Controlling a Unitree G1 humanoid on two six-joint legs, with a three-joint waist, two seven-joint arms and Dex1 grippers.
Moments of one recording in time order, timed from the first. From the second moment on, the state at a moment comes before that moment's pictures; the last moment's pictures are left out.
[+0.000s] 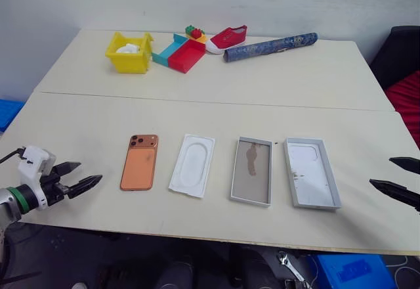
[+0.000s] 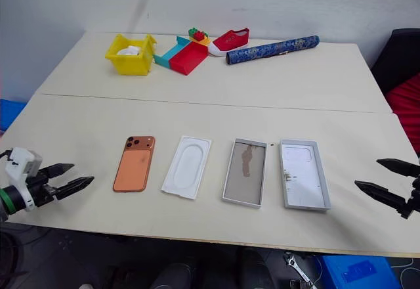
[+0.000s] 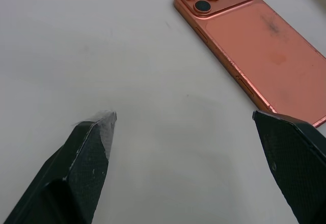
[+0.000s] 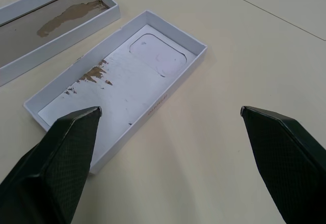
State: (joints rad) left arm 0.05 0.88 0.48 0.09 -0.45 0.47 -0.89; right arm 0.25 -1.01 -0.75 -0.04 0.57 0.44 1.18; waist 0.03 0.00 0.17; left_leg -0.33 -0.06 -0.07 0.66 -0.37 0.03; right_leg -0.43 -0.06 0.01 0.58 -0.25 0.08
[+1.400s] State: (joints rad) left arm -0.52 0.76 0.14 0.00 -0.84 1.59 -0.83; right arm 0.24 -0.96 -0.51 -0.77 0.77 0.59 1.06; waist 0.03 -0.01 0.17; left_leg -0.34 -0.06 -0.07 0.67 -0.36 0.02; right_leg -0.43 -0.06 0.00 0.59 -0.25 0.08
